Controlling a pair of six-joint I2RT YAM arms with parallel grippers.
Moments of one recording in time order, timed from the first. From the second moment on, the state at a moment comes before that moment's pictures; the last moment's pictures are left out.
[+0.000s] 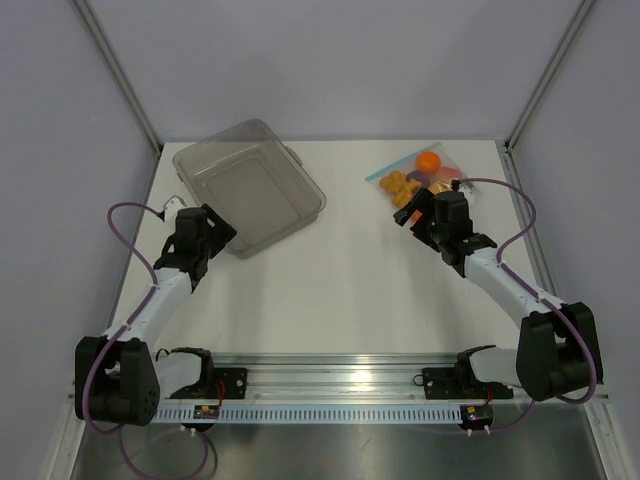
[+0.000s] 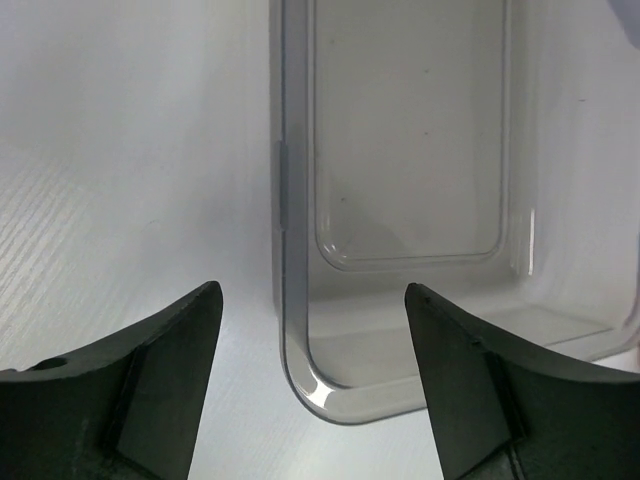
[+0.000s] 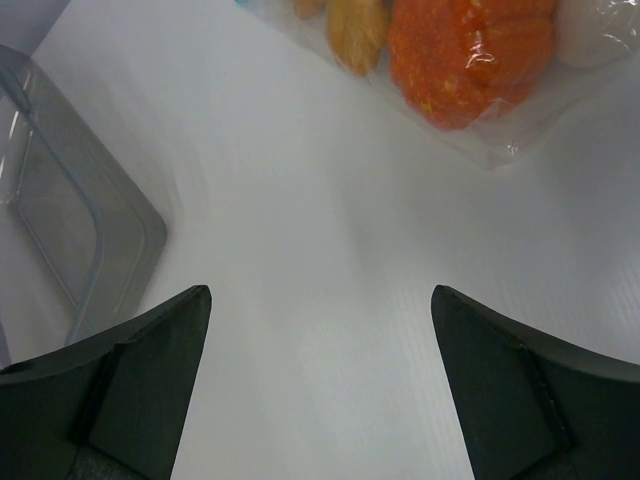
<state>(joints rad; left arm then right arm) -0.09 1.15 0.66 -0.17 -0.22 -0.78 0.26 1.28 0.78 -0.09 0.05 0.80</state>
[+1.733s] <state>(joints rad) -0.15 0.89 0.59 0.03 0.10 -0.66 0.16 1.70 0.88 0.15 0.24 0.81</state>
